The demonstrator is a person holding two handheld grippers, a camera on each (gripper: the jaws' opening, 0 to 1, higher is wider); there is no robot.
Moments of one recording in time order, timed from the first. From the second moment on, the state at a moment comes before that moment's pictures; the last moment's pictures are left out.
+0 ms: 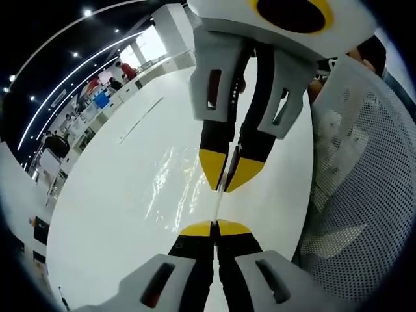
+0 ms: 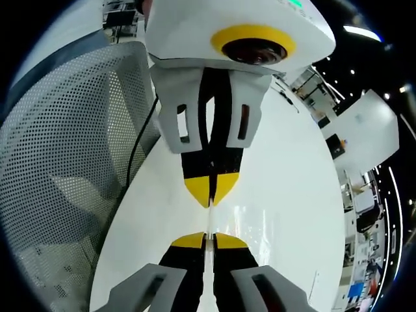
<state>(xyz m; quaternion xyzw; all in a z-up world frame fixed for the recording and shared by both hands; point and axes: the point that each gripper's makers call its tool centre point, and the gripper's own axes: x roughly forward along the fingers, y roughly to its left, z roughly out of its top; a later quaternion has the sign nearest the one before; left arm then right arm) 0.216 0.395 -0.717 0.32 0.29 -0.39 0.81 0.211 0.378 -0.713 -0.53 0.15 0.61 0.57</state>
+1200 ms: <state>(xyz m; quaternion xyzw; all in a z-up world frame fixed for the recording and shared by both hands) 0.213 0.404 -0.727 0.33 0.31 -0.38 0.81 0.207 0.375 -0.715 -0.53 0.16 0.61 0.57</state>
